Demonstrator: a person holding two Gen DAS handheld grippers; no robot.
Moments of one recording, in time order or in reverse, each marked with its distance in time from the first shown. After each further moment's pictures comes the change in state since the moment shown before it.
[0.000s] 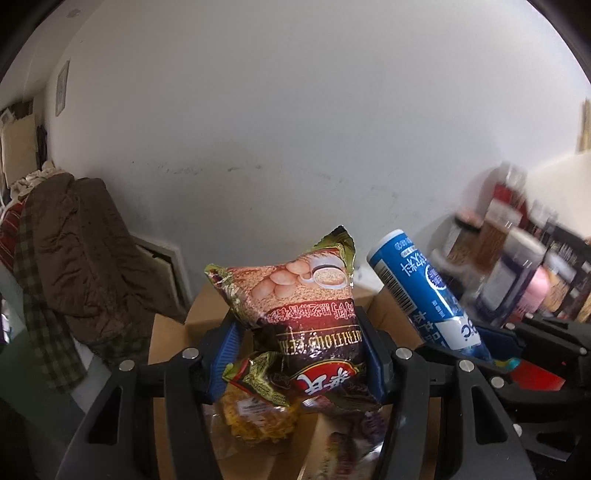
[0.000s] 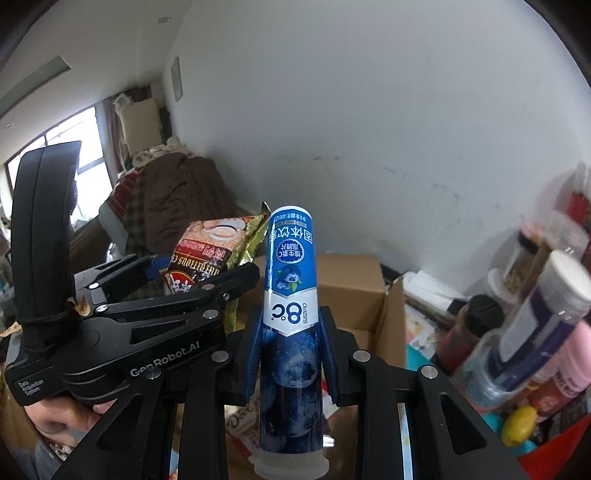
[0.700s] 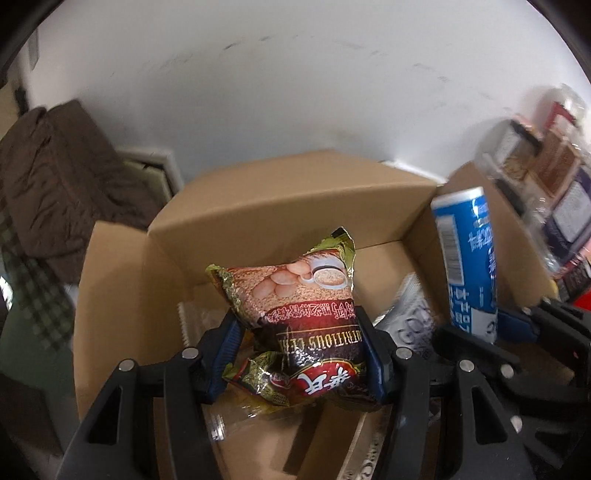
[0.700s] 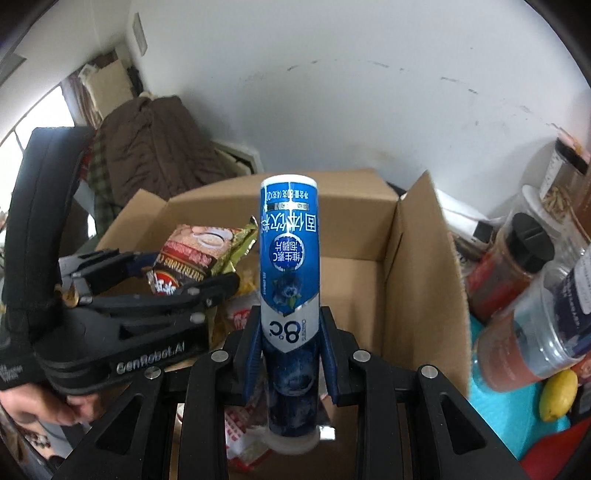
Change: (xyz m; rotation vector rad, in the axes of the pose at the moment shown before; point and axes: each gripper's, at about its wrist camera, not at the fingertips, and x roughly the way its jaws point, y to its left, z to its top) left arm 0.096 0.023 -0.039 -0.029 0.406 0.032; right arm 0.078 -0.020 -0.030 0.081 0.268 -0.028
